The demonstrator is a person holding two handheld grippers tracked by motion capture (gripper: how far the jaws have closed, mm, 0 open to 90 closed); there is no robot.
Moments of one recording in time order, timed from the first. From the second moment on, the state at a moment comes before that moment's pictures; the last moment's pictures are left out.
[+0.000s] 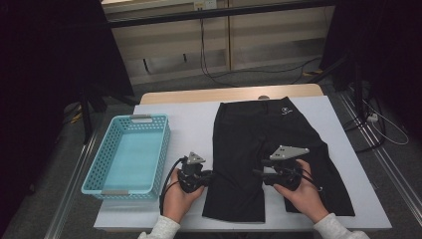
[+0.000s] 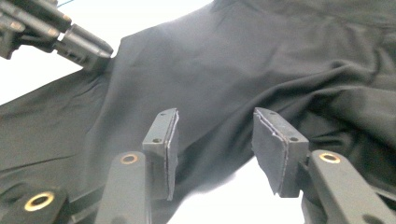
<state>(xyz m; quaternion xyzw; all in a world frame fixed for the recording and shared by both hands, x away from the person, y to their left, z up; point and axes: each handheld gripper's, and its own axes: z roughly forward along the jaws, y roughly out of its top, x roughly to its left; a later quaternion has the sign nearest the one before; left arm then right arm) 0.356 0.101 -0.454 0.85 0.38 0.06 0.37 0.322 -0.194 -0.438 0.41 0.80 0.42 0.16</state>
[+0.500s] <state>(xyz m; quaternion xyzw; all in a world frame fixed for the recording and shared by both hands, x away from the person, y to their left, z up) 0.344 0.121 -0.444 0.84 0.41 0.04 0.36 0.328 -0.208 -0.440 0.43 0.79 0.40 0.17</state>
